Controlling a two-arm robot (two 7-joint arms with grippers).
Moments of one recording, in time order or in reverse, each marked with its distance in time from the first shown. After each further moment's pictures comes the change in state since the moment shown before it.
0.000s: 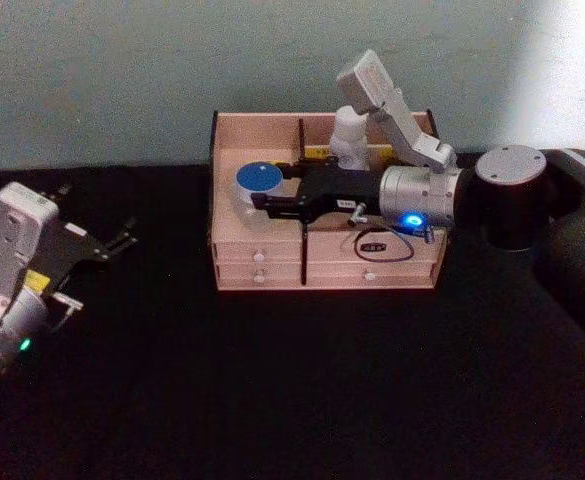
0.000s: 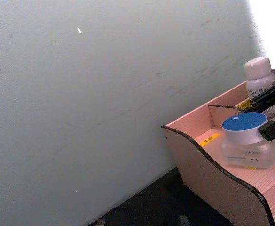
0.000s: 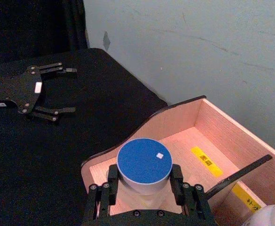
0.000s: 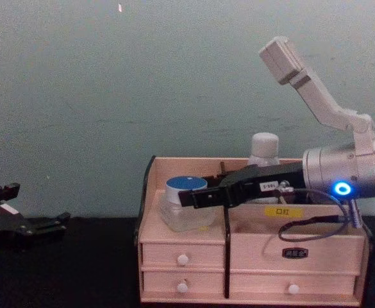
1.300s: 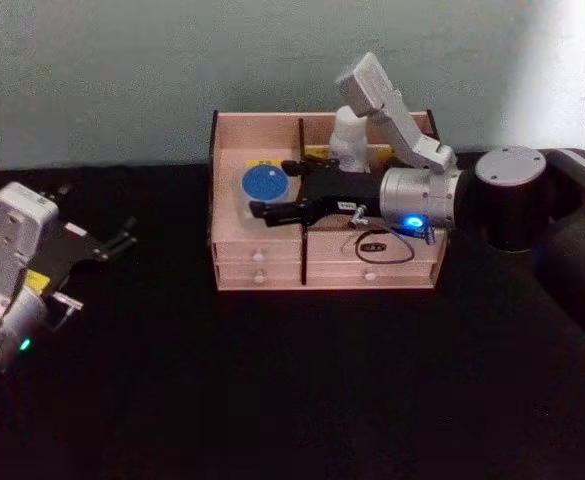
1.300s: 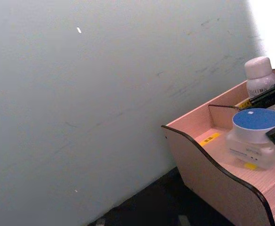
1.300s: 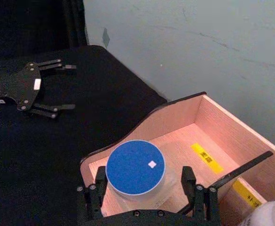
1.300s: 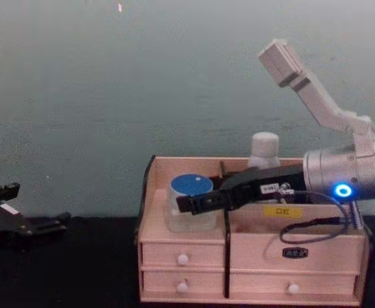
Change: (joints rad) left arm 0.000 0.000 0.000 0.000 0.000 0.000 0.000; right arm -0.001 0.002 -0.002 -0.001 -0.002 0.003 -0.001
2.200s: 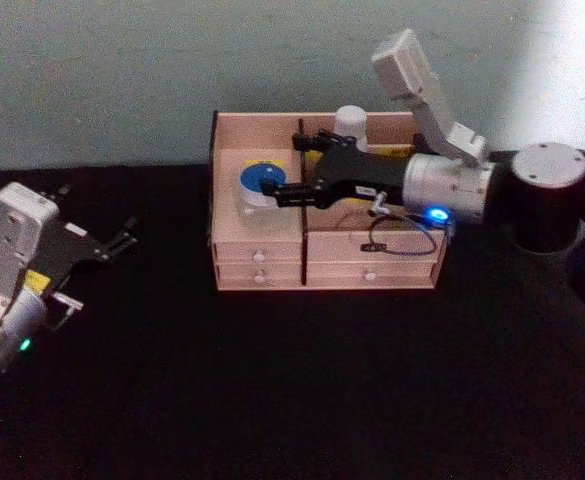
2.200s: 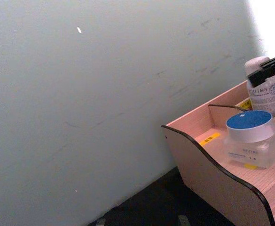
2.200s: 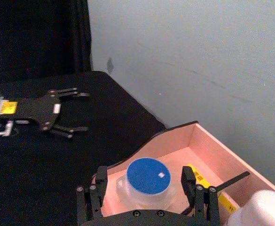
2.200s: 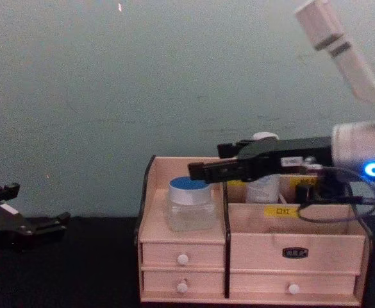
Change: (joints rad) left arm 0.000 0.000 0.000 0.000 0.000 0.000 0.000; right arm -0.083 0.080 0.057 -0.200 0.040 -0.014 -0.017
